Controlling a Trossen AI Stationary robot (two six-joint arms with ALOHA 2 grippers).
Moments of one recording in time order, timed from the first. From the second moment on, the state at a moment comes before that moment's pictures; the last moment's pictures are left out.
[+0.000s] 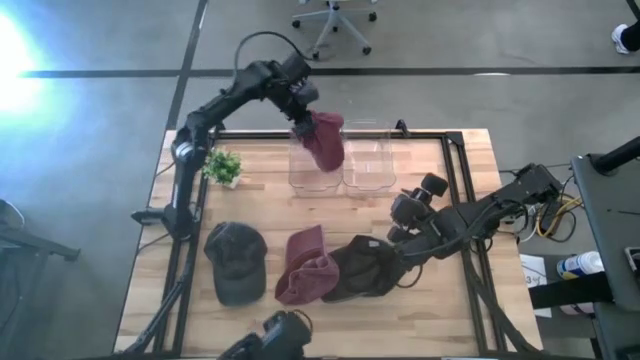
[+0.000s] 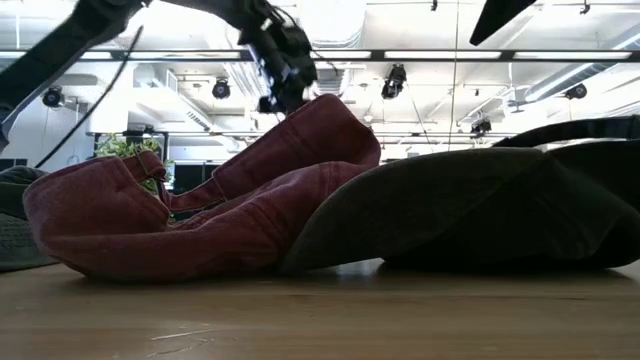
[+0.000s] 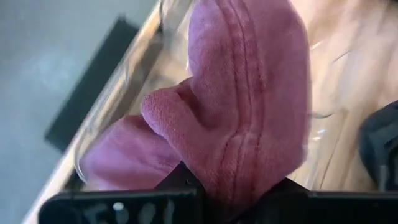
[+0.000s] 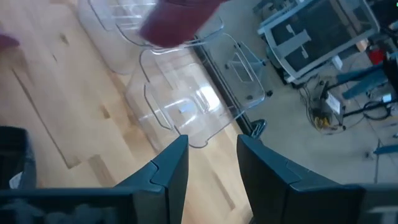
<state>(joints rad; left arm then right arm) 0.68 2.05 2.25 -1.29 0.26 0.11 0.46 1.48 1.42 -1.56 0.94 0.92</state>
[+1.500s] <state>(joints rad) 0.63 2.23 2.35 -1.25 0.07 0.05 0.42 1.38 1.30 -1.49 0.91 1.07</state>
